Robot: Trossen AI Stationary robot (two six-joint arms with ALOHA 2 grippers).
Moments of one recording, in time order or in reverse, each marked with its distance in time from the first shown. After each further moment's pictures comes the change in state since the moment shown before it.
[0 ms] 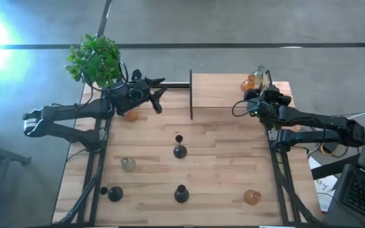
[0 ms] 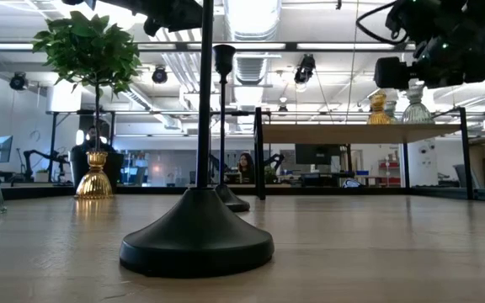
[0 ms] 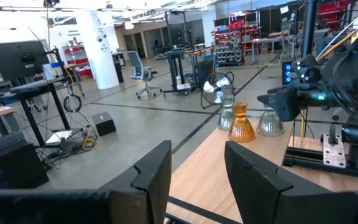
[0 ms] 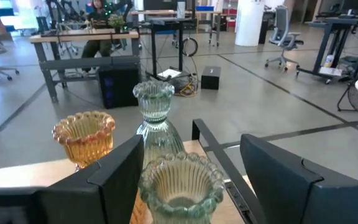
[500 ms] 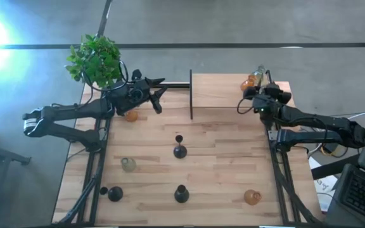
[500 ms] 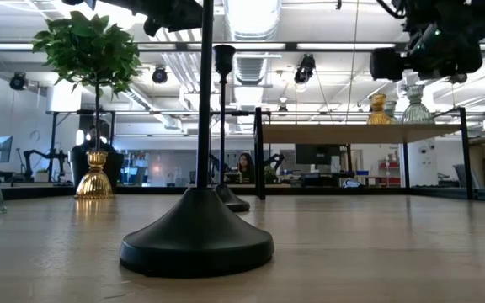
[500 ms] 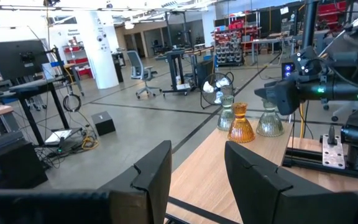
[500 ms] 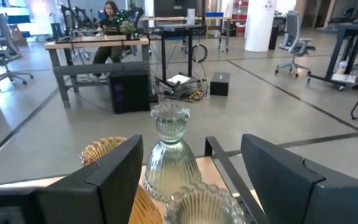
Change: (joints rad) left arm 0.000 0.000 0.000 0.000 0.000 -0.006; right arm 0.000 -0.033 0.000 0.251 -0.022 -0.296
